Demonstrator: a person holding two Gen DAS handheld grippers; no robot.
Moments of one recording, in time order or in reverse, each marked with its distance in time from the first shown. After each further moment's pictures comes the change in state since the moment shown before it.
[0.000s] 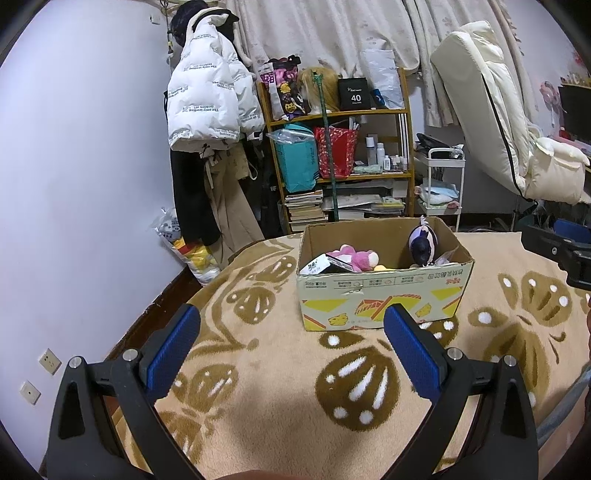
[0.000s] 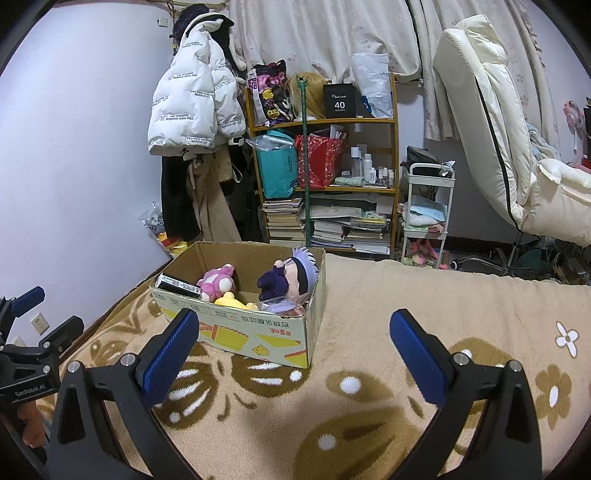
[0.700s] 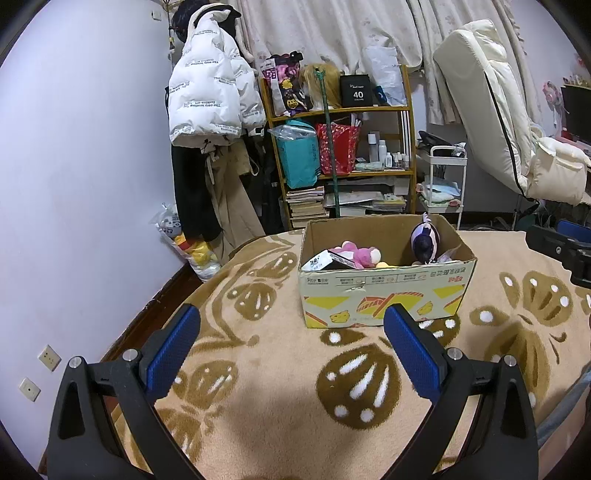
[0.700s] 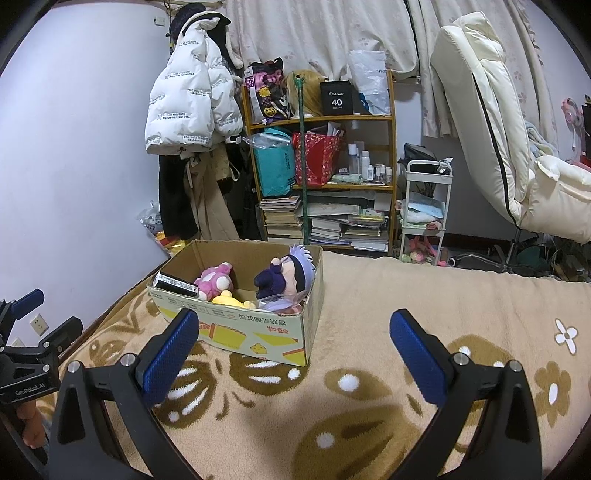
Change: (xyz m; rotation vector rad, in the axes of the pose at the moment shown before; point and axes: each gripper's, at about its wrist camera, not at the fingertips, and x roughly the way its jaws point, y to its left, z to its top) left arm 0.005 0.003 -0.003 -0.007 0.010 0.003; right arm 0.000 -0.004 -0.001 -0.001 0.005 0.002
